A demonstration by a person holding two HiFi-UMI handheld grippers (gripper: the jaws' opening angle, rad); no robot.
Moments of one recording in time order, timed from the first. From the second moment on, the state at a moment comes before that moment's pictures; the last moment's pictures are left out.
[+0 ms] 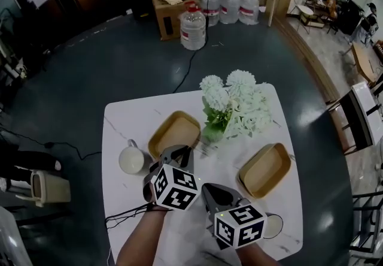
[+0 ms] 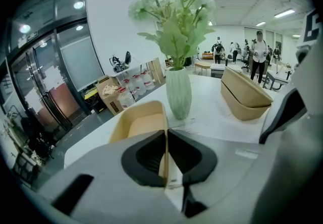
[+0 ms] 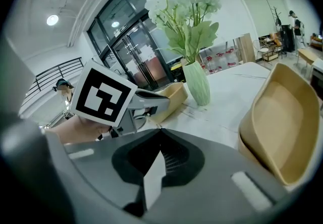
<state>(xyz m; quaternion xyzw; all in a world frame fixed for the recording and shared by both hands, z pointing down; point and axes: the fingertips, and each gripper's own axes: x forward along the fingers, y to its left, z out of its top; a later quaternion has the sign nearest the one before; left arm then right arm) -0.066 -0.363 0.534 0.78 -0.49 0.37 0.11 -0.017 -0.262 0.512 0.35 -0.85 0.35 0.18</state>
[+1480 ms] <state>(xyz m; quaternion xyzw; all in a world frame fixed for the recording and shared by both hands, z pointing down) 0.078 -0.231 0.399 0.88 -0.39 0.27 0.03 0.106 -0.196 0.413 0.48 -0.82 0.28 0.11</state>
